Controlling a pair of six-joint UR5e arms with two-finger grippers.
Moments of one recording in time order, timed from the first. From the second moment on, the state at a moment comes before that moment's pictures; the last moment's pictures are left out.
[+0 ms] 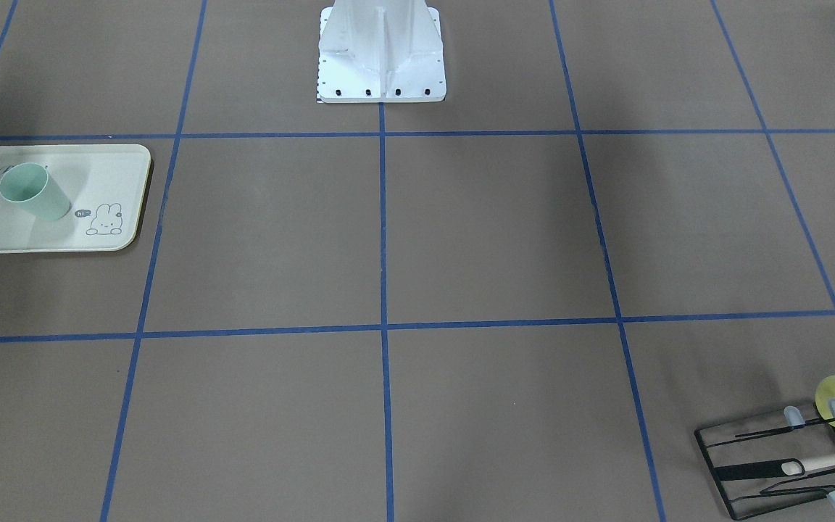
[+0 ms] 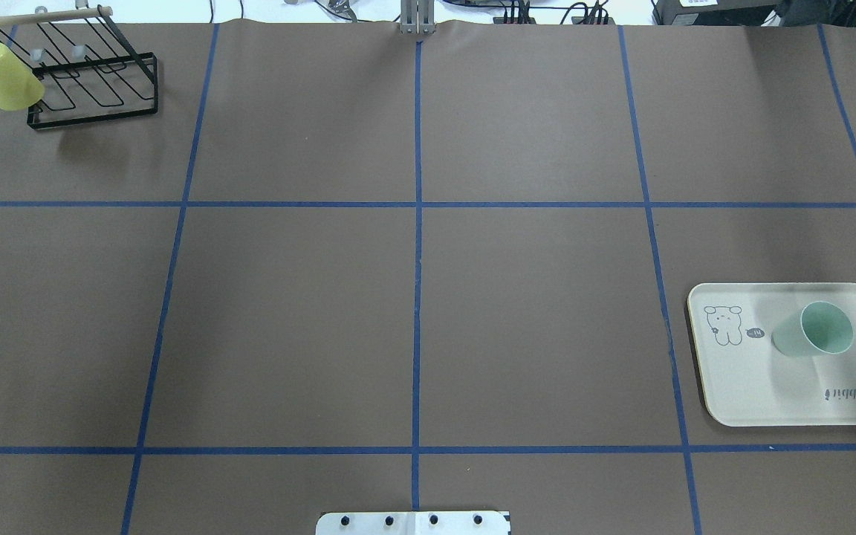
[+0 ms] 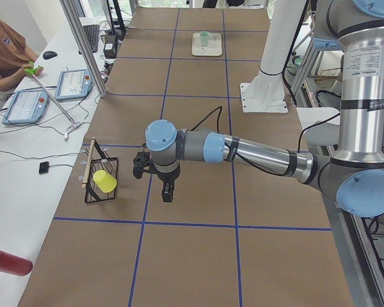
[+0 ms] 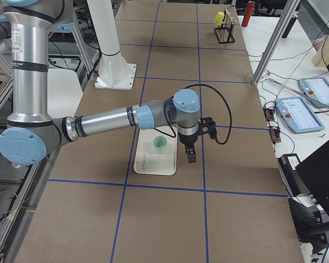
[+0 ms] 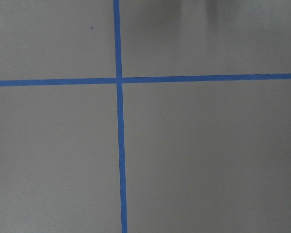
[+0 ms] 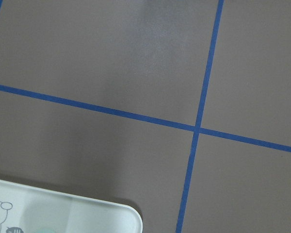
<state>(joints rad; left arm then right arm) -1.57 -1.48 -1.86 -1.41 -2.41 -0.02 1.48 -1.65 1.88 -1.56 2.27 0.04</state>
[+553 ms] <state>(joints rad) -1.59 -1.39 -1.90 -1.46 -2.41 -0.02 1.48 -1.67 1.87 -1.56 2.27 0.03</state>
